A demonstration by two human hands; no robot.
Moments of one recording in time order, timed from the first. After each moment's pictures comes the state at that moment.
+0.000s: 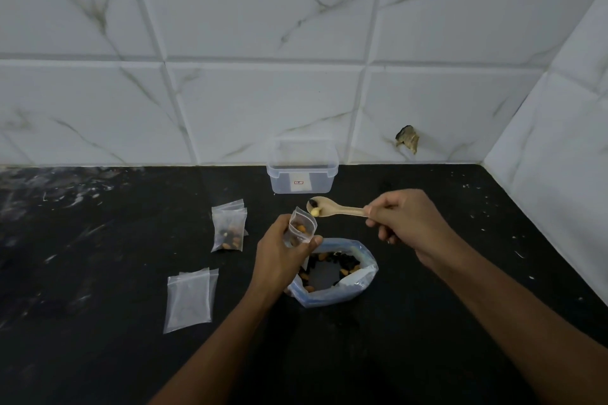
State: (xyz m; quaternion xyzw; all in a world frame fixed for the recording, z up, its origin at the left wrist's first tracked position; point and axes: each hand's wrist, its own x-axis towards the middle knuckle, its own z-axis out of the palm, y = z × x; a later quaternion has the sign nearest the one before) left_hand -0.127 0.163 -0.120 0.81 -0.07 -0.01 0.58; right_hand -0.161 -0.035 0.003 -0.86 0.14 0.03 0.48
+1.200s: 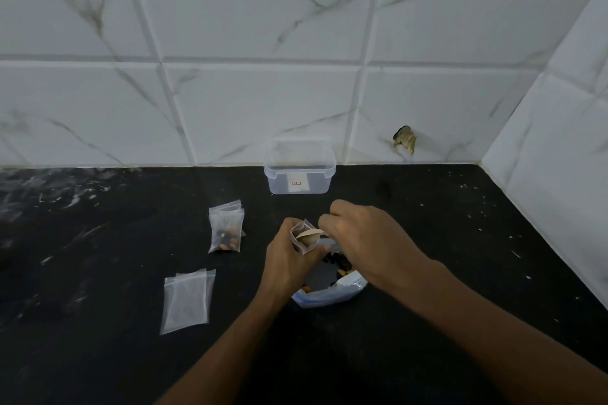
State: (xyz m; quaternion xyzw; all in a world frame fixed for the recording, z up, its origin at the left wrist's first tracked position) left_hand -0.137 0.146 -0.114 0.80 -0.07 -0.02 0.60; right_hand -0.180 0.015 0.020 -0.97 -0.23 0.01 0.01
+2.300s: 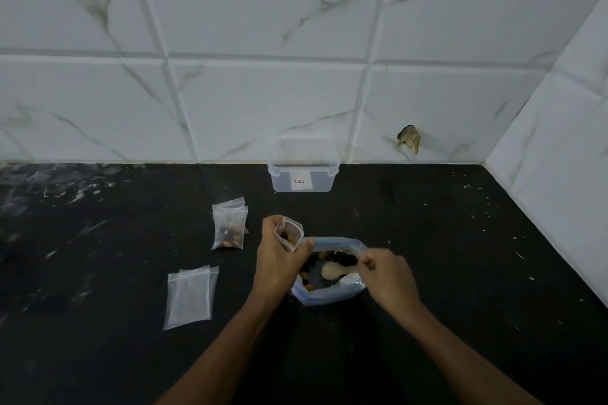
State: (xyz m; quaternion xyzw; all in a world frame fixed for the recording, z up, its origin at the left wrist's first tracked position) left_hand -0.137 0.164 -0.127 0.78 -0.04 0.02 0.63; right_hand -0.178 -0.028 -0.113 -0.96 0.13 0.04 0.25
